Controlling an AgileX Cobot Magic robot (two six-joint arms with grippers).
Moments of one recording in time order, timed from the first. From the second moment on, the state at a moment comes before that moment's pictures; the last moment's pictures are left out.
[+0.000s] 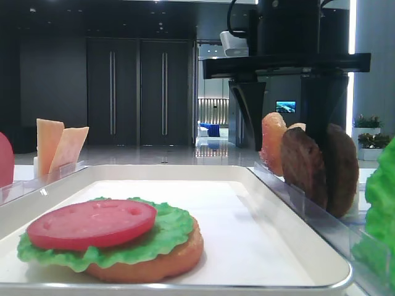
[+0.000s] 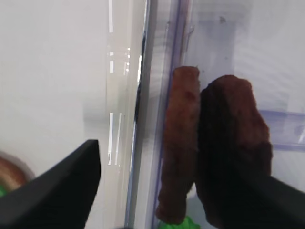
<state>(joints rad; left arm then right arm) -0.01 0.06 -0.47 -0.03 1.11 0.07 0.63 1.89 -1.41 -0.09 1.09 0.51</state>
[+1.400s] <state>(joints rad) -0.01 0.06 -0.47 -0.03 1.11 0.07 0.63 1.89 -1.43 -0.15 1.19 0.52</state>
